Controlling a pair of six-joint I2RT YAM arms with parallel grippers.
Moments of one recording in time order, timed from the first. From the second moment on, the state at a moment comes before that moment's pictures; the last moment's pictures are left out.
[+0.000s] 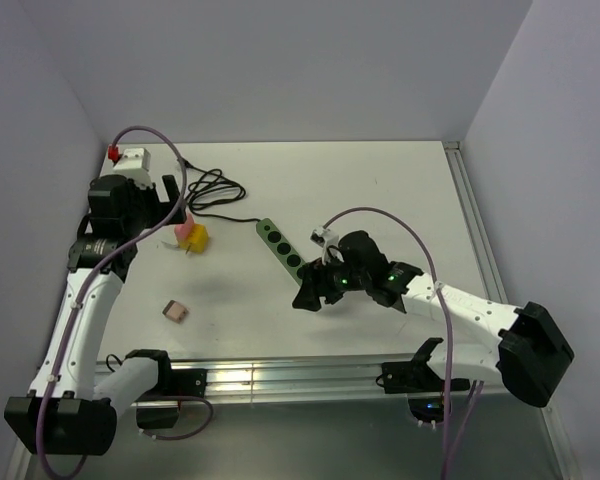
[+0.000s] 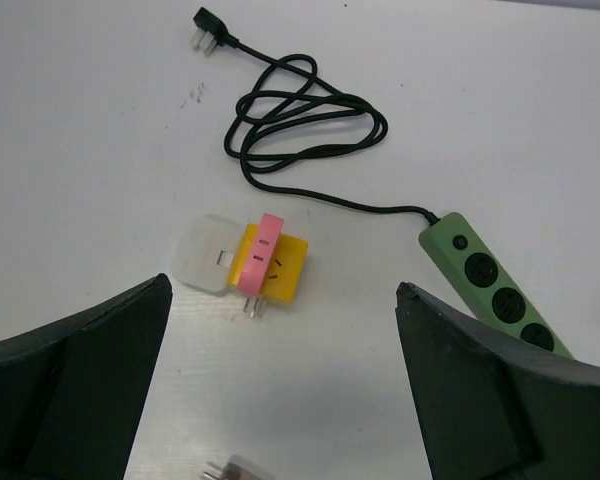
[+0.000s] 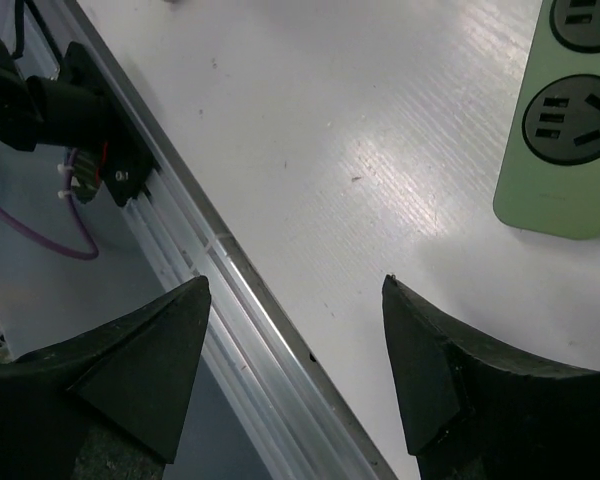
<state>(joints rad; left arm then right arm) -0.06 1.00 1.05 -0.46 0.05 -0.10 0.76 1.14 0.63 -0.14 -0.44 0.45</state>
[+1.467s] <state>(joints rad) -0.09 0.70 1.11 -0.79 -0.45 -0.72 1.23 2.17 1.53 0.04 -0.20 0.20</state>
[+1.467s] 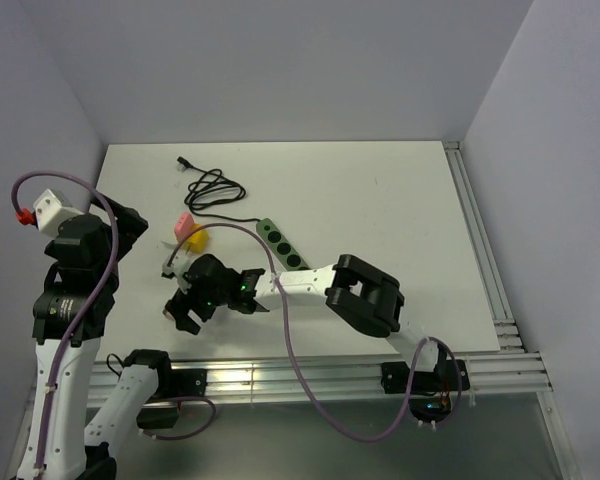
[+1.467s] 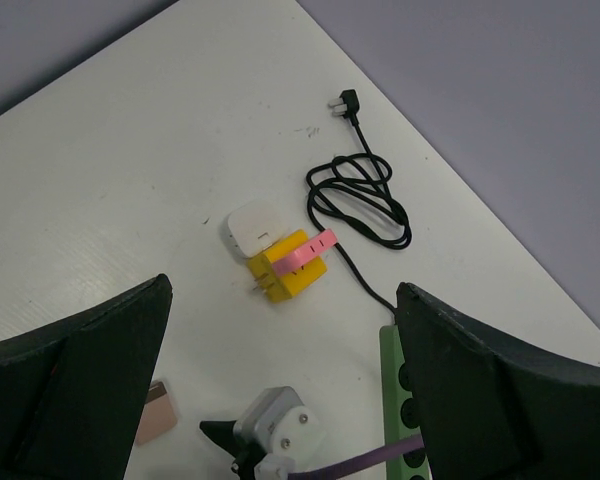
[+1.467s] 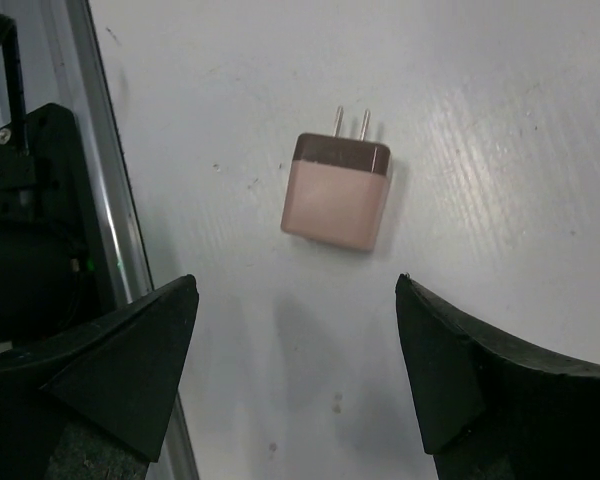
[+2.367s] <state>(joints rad) -0.09 0.70 1.09 -0.79 -0.44 -0.73 1.23 2.36 1.73 0.01 -0.11 0.10</state>
